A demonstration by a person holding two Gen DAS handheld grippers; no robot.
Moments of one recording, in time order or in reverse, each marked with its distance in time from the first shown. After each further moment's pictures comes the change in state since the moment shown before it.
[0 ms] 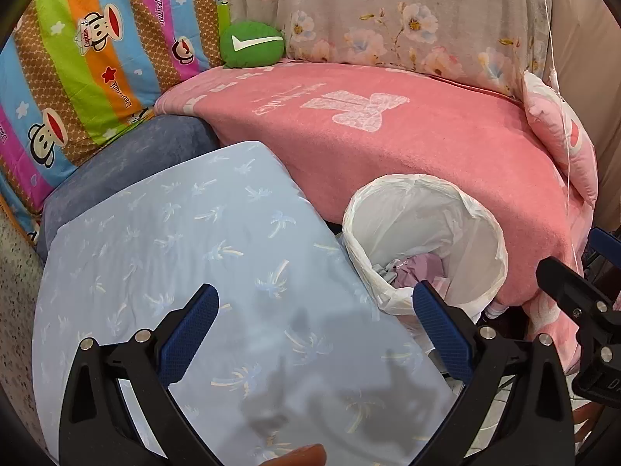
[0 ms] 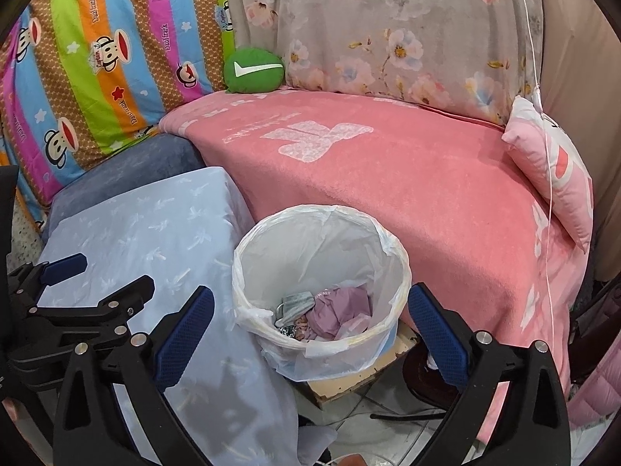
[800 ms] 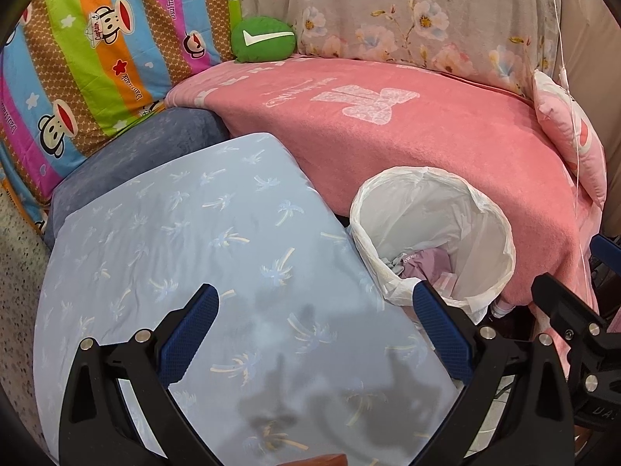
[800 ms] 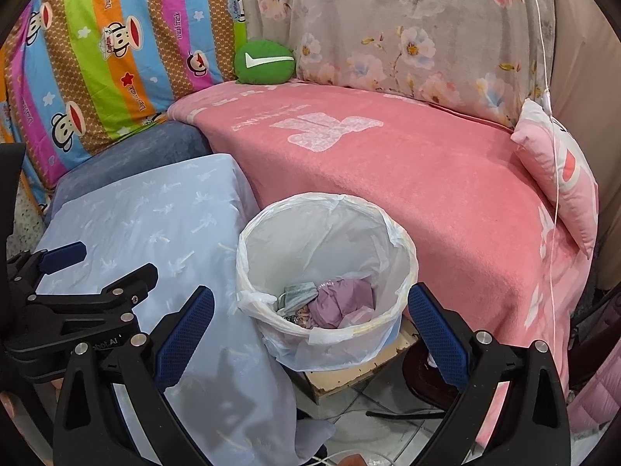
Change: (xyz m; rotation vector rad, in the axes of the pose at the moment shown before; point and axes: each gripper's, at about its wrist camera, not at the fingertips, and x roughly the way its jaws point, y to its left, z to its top) left arm 0.001 -0.002 -0.007 -0.020 0.011 0.036; right arm 0.004 0.005 -0.011 -0.044 0.019 0.006
